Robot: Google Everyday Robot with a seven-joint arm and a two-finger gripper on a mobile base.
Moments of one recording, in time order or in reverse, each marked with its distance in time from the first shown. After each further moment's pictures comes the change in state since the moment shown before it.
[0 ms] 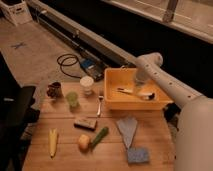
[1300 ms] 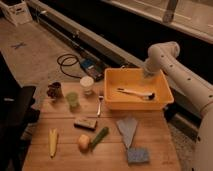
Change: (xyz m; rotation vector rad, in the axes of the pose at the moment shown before) arm 0.014 -0.020 -0.099 0.132 -0.056 0.002
